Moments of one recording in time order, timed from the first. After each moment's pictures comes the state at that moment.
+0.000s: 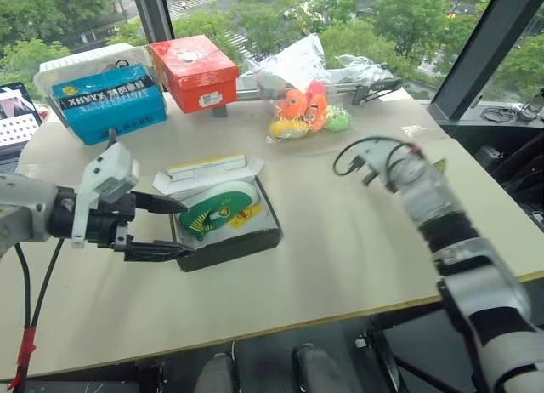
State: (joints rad) left arm -0.40 1.25 0.19 -0.36 -0.82 0.88 -1.21; right arm -0.97 -0.44 0.32 0.77 -0.26 0.34 0.25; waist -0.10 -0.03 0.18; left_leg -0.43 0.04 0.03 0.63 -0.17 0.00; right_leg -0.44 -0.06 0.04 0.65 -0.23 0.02
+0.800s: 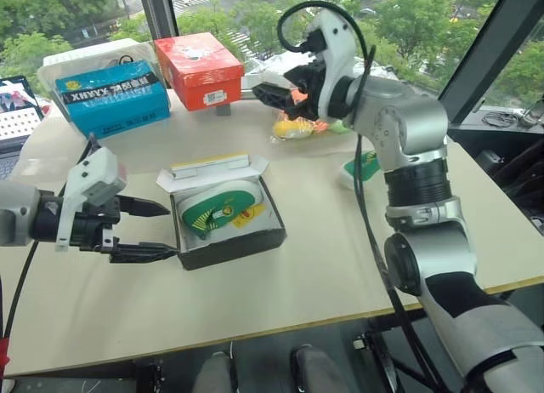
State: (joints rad) left arm -0.25 1.31 0.34 -0.38 -0.77 0.90 -1.22; right arm -1.32 -0.24 0.04 0.43 0.25 0.71 0.65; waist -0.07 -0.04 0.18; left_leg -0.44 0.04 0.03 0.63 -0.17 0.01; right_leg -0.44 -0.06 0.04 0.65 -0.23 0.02
